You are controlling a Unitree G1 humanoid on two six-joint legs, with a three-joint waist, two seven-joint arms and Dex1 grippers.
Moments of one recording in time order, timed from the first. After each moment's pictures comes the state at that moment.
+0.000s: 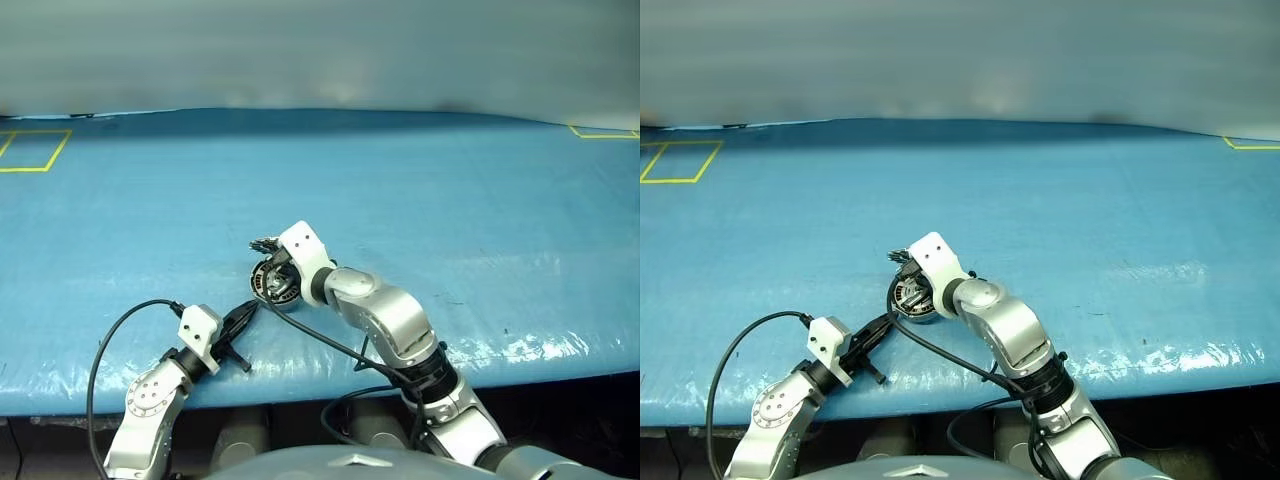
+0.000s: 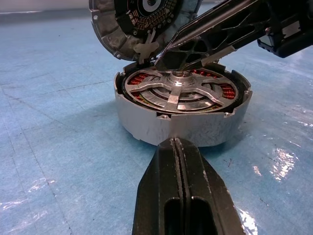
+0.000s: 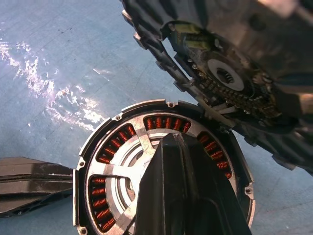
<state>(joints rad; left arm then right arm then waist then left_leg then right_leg) 0.30 0.32 -0.04 -0.09 -0.24 -0.15 -0.63 -0.42 -0.01 0.43 -0.24 0.13 1.08 0.26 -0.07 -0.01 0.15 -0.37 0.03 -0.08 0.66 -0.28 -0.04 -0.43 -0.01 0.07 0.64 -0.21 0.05</state>
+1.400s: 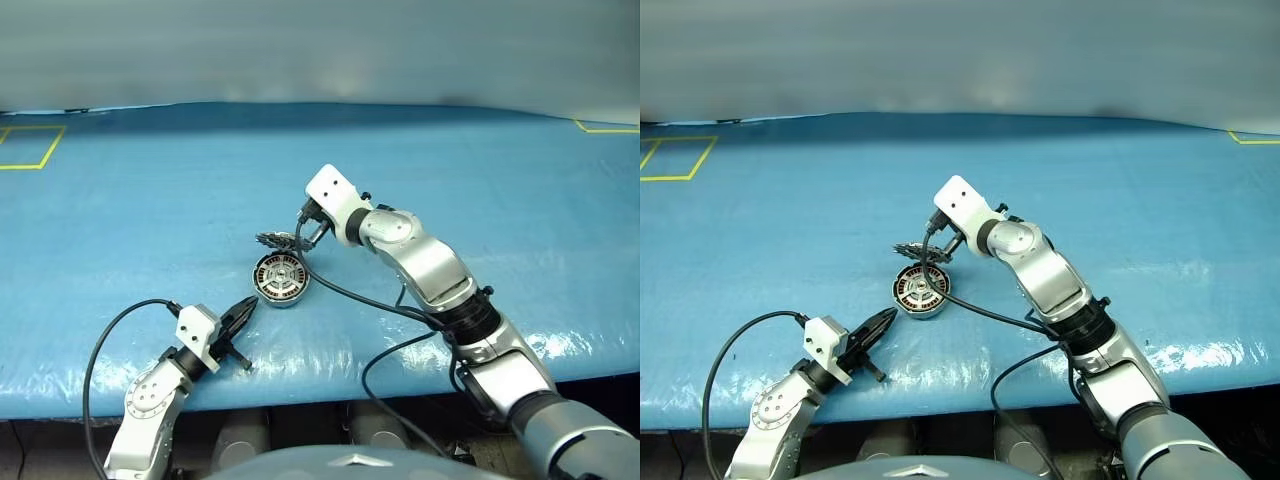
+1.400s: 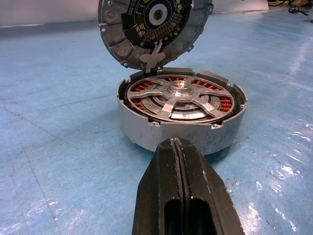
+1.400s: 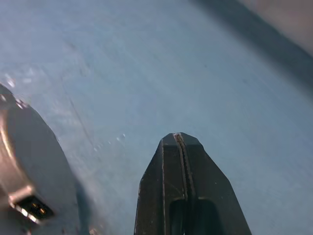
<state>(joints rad) 0.31 0.32 -0.04 -0.10 -0.25 -0.20 -0.64 -0.69 -0.27 0.41 -0.10 0.11 0.81 0.40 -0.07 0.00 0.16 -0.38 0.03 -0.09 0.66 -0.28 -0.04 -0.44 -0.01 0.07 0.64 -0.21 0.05</state>
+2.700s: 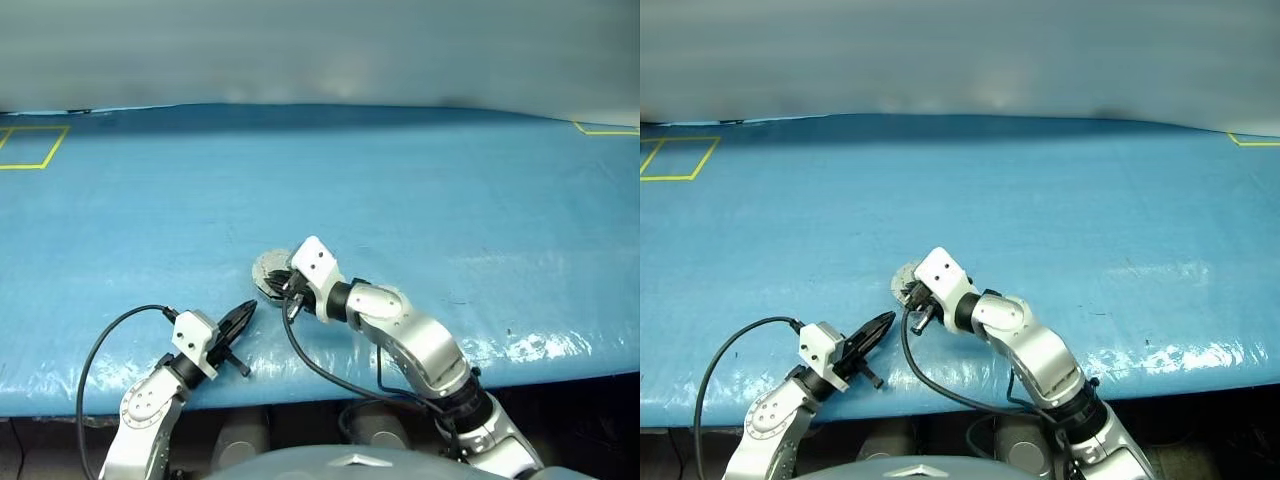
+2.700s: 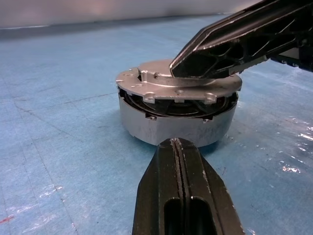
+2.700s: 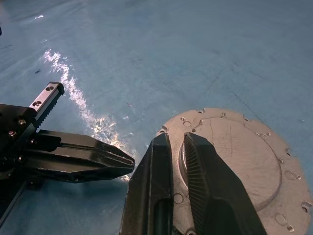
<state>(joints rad) 0.36 0.32 -0.04 -0.16 -0.25 -0.19 -0.63 -0.25 -0.17 0.48 -0.42 0.18 0.76 0.43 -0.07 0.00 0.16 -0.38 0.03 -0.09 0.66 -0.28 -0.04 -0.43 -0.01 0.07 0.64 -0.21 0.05</state>
